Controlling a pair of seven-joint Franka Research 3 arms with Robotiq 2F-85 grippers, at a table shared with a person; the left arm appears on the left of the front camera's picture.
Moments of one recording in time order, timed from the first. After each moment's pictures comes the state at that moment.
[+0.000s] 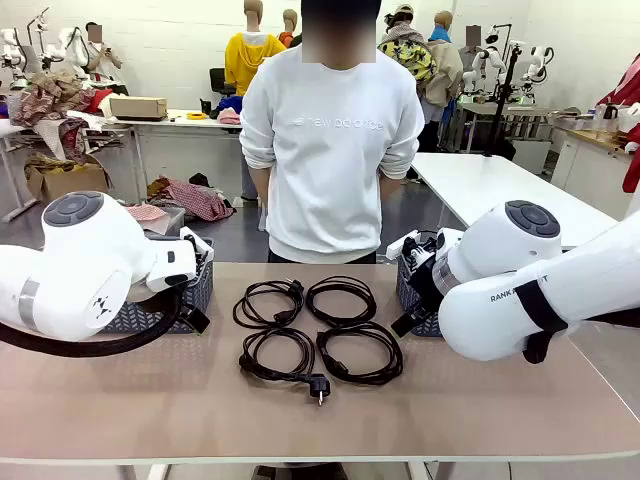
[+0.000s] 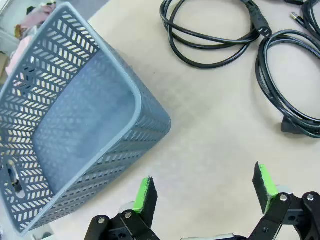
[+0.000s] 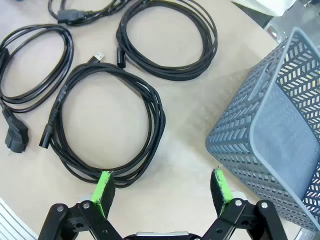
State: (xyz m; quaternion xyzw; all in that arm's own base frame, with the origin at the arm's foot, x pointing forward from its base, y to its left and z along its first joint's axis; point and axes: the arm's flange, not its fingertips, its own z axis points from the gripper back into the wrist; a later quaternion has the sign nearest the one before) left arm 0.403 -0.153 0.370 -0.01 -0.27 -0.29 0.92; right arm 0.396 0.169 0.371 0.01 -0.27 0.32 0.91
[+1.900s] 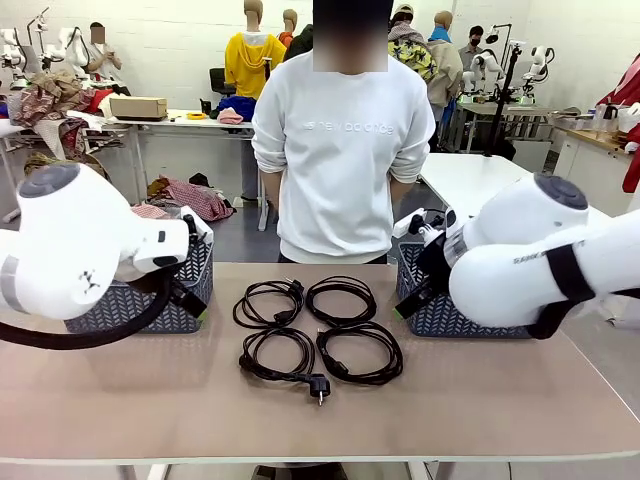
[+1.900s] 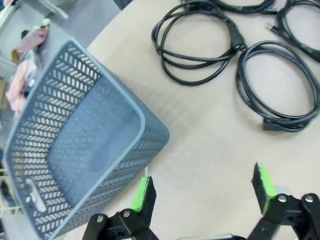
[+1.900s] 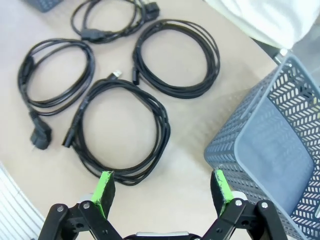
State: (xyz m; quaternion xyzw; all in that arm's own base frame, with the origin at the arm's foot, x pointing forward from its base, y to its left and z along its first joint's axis) left arm 0.393 -0.150 0.415 -0.03 -0.29 -0.36 0.89; right arm 0.392 0.162 0.415 0.05 -0.29 0.35 0.89
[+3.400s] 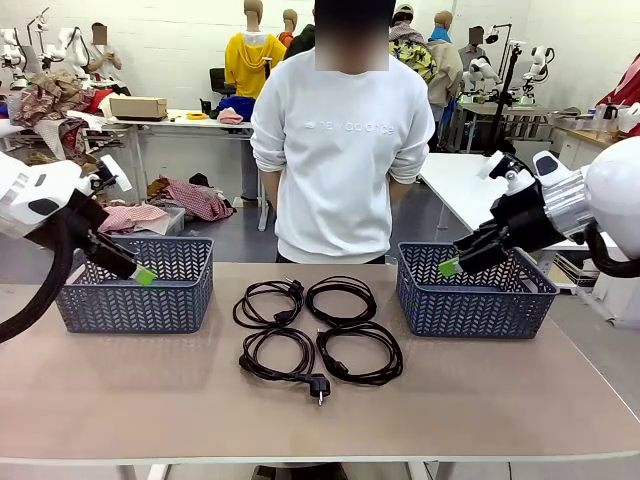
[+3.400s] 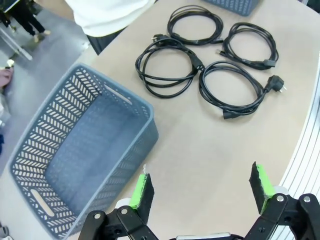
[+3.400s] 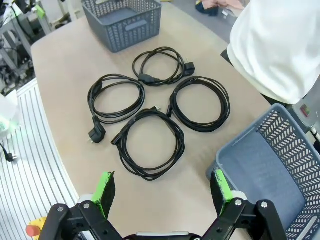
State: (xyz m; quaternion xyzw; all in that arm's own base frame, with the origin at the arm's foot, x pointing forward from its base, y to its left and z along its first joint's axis) left arm 0.371 -0.045 0.490 -0.17 -0.32 -0.41 0.84; right arm 0.363 0.070 0.505 0.19 -0.36 0.42 0.81
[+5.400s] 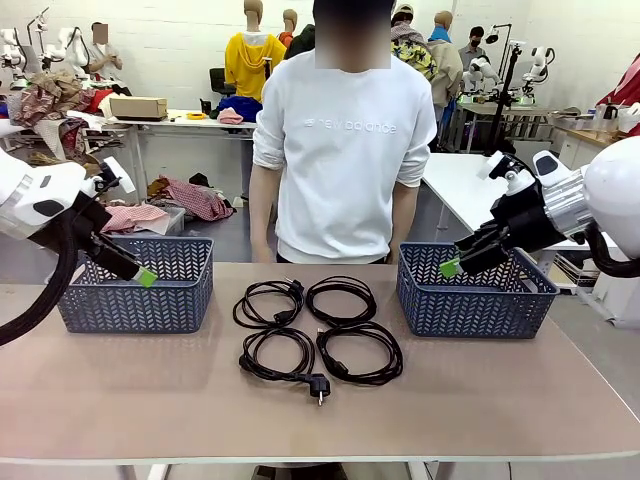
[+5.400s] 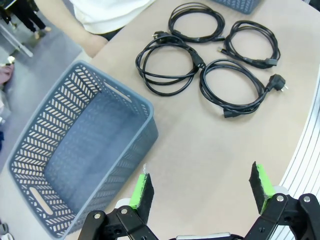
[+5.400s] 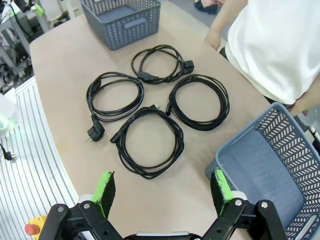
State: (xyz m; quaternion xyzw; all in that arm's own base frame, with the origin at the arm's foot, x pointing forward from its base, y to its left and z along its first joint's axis) left arm 0.371 -0.048 0.488 -0.17 -0.31 -0.41 0.84; right arm 0.362 0.072 0.505 0.18 -0.36 0.42 0.81
